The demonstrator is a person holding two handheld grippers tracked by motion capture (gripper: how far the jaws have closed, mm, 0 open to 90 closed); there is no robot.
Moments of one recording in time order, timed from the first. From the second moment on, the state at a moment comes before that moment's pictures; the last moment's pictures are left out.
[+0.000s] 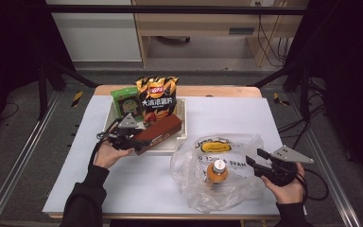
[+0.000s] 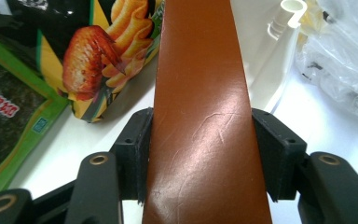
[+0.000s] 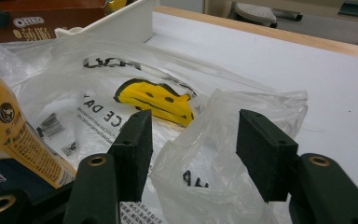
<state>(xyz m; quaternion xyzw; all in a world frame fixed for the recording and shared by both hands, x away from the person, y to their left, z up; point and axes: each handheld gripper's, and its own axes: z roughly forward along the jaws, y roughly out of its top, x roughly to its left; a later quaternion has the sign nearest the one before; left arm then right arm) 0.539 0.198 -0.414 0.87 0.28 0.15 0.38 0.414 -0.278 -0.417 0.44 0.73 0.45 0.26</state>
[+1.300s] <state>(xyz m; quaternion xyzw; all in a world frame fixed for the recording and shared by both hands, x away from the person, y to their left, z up) 0.506 0.207 -0.426 0.82 0.35 0.20 0.41 0.413 -0.275 -0.416 0.43 0.74 0.45 0.26</state>
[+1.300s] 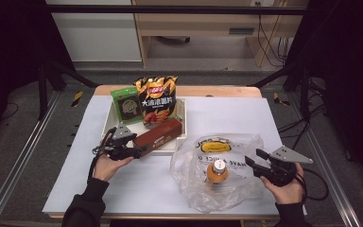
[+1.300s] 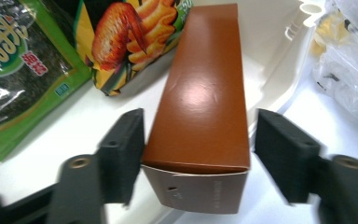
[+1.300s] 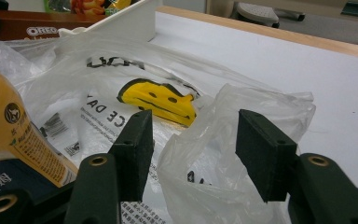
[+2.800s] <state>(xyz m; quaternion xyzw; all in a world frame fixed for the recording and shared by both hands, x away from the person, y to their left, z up) 0.530 0.223 -0.445 0.76 0.47 0.21 0.39 0.414 -0.273 -0.418 0.43 0.74 0.45 0.25</state>
